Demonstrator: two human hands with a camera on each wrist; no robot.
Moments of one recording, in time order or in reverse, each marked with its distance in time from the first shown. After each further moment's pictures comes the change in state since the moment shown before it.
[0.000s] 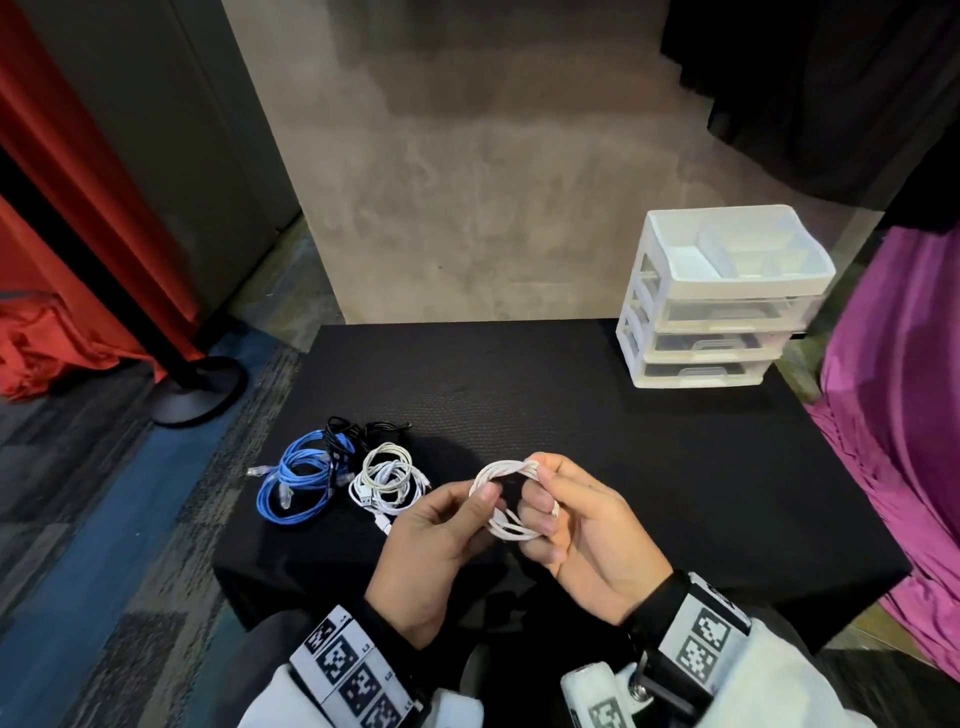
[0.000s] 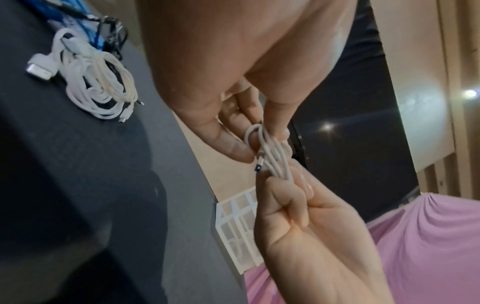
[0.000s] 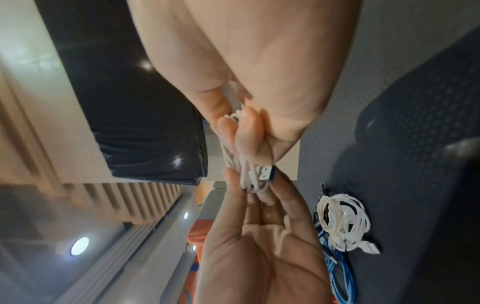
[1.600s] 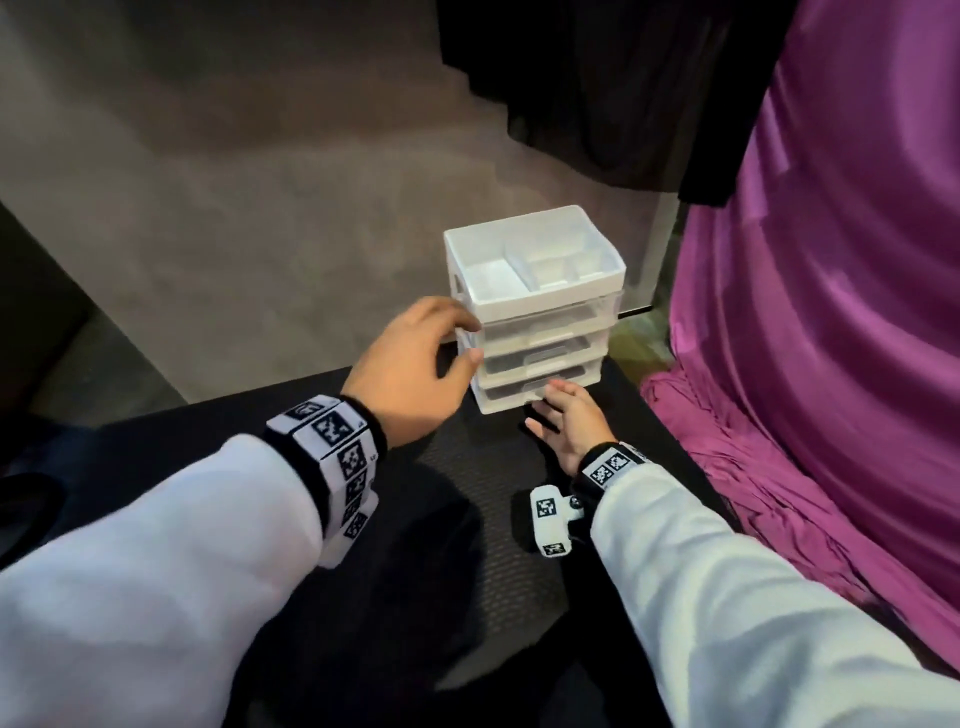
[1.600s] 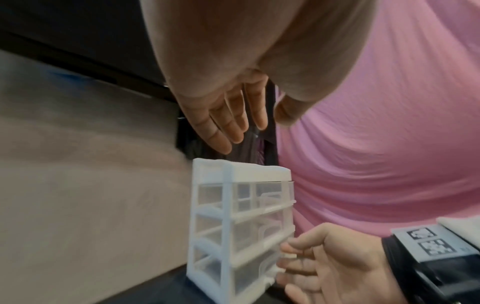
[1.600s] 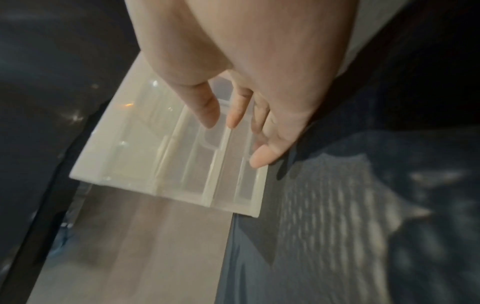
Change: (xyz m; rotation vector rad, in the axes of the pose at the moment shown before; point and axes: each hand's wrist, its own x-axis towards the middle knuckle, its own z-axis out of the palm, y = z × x) left_hand 0.184 0.063 0.201 1.354 -0.405 0.797; right_hand 0.116 -0.174 -0.226 -0.089 0.640 -0.346
